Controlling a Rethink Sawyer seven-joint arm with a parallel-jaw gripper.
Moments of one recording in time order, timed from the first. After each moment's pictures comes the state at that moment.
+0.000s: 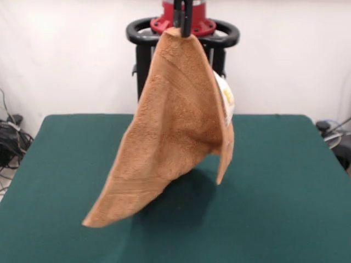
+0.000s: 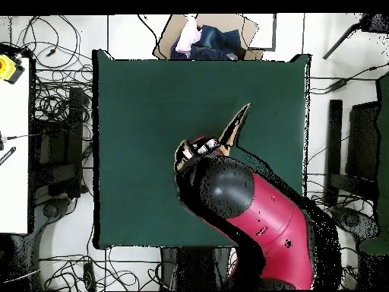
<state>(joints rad) 0.01 -0.93 -0.47 1.72 0.44 0.74 1.96</state>
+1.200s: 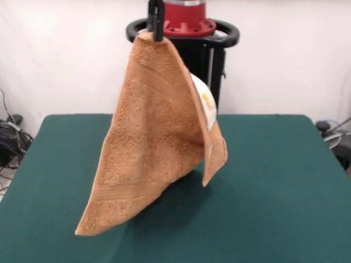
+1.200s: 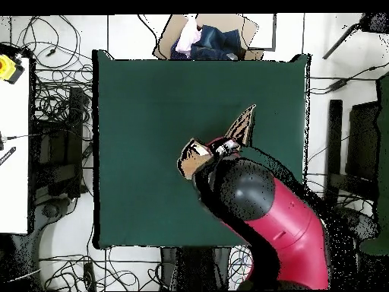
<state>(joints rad) -0.05 -0.92 -0.46 1.74 0.44 0.68 1.96</state>
